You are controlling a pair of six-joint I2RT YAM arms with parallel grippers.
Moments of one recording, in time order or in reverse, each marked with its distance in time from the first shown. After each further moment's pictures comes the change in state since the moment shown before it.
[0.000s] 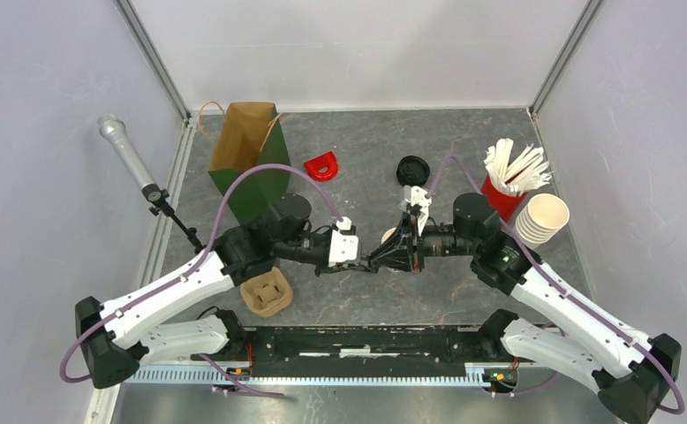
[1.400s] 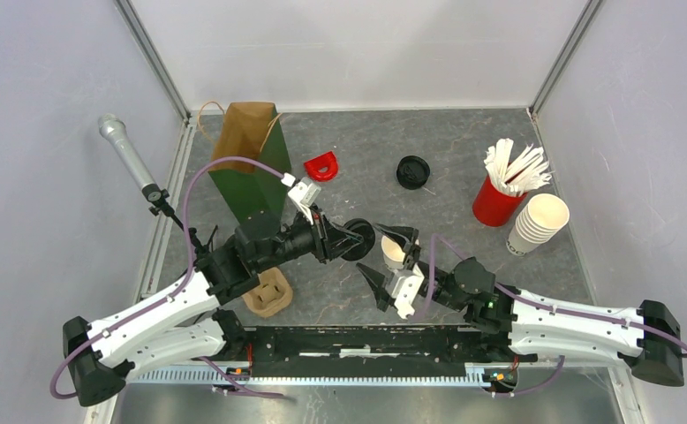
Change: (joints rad) left arm -0.003 -0.175 -0.210 0.409 -0.481 -1.141; right arm 0.511 -0.121 -0.352 0.603 0.879 -0.895
